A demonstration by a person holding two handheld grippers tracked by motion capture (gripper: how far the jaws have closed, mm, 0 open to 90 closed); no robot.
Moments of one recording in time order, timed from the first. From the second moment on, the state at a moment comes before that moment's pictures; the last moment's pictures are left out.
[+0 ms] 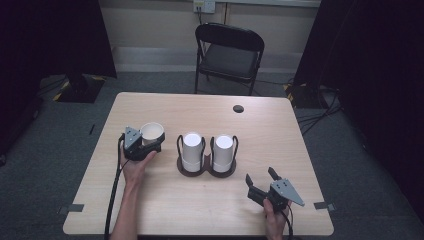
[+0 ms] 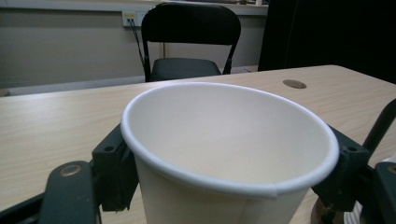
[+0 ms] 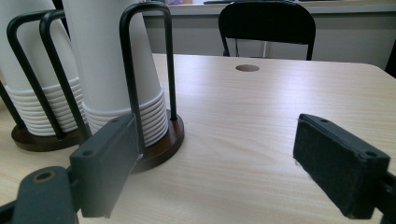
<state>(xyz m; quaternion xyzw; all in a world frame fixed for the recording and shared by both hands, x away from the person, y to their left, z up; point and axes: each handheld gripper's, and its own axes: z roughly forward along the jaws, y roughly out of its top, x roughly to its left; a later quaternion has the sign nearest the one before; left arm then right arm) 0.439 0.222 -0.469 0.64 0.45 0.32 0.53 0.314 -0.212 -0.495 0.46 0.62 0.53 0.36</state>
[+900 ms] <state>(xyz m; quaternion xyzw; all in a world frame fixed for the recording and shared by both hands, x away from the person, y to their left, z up) 0.441 0.217 -0.487 0.69 0.45 0.29 0.49 0.314 -0.213 -0.495 0.46 0.62 0.53 0.35</state>
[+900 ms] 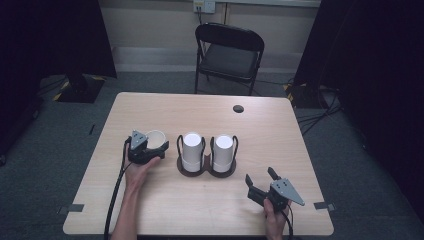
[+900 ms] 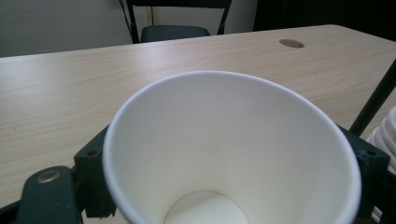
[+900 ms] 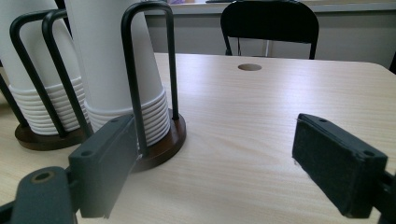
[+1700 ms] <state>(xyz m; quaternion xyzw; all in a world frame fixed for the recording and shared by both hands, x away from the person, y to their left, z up) 0.404 0.224 -0.485 0.68 0.47 0.31 0.47 0.314 -0.212 -0.495 0.46 0.62 0.53 0.35</state>
